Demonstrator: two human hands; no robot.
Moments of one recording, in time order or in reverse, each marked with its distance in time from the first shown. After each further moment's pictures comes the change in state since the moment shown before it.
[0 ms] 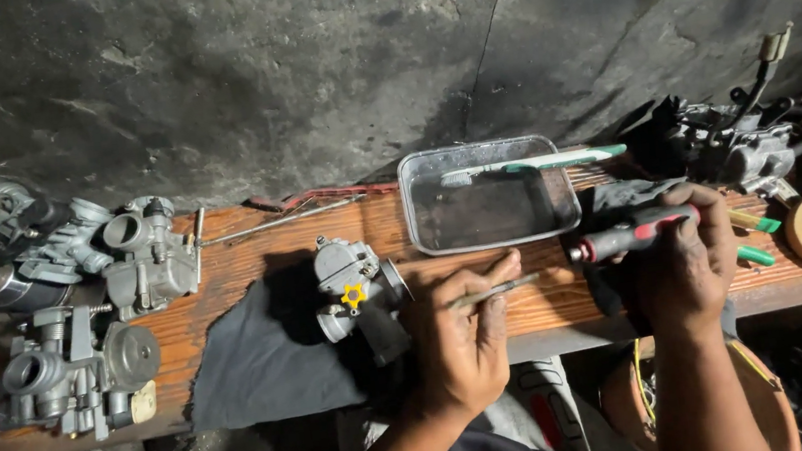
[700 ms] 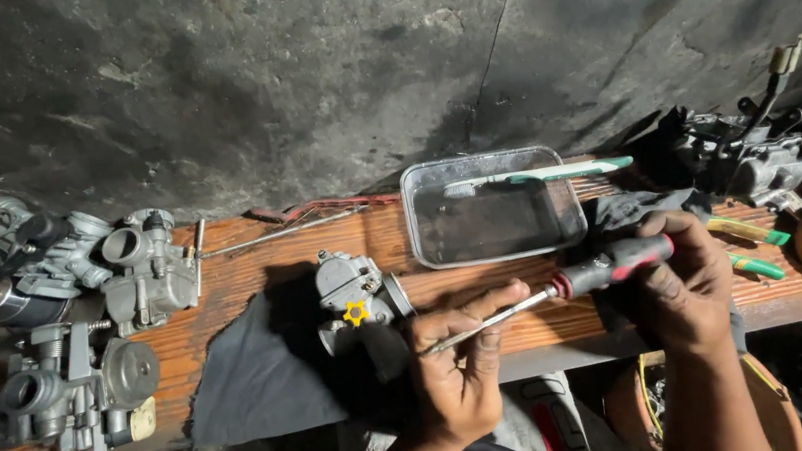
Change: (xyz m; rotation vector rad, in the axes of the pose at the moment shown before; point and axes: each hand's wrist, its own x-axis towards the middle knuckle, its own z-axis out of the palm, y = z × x) left_hand -0.012 -0.006 0.008 -0.677 0.090 -0.039; right_hand -0.002 -0.004 -0.007 -0.039 -0.232 0.047
